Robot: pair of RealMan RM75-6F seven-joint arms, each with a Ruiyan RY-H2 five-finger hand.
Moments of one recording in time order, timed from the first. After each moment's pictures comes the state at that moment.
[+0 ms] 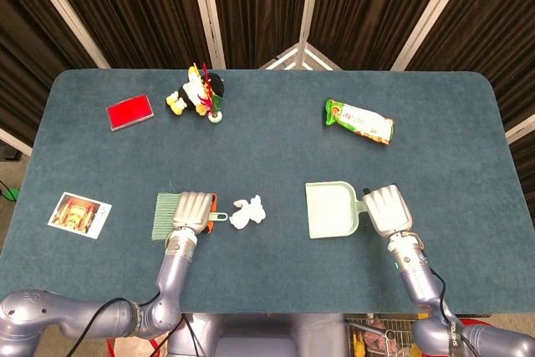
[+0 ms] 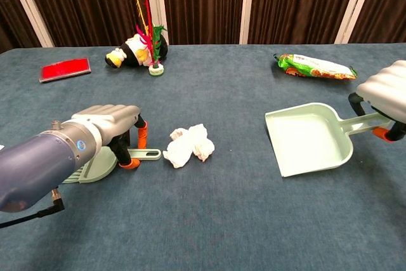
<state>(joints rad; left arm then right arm) -0.82 -1.87 -0.24 -1.50 0.54 1.22 0.93 0.56 -1.47 0.06 -1.52 -1.11 1.18 -0.97</state>
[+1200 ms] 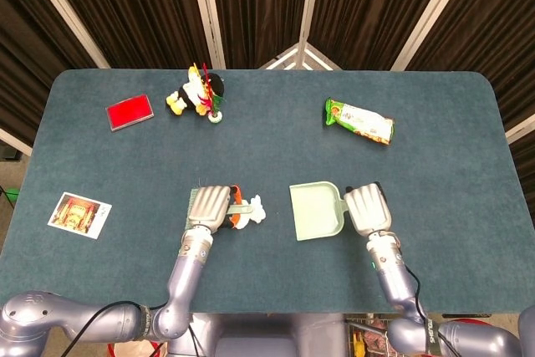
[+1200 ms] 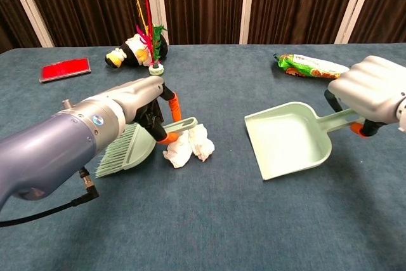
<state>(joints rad) -0.82 -1.91 -0.33 -1.59 0.66 1.25 0.74 0.62 -1.56 0.11 -1.60 -0.98 1.25 -1.21</state>
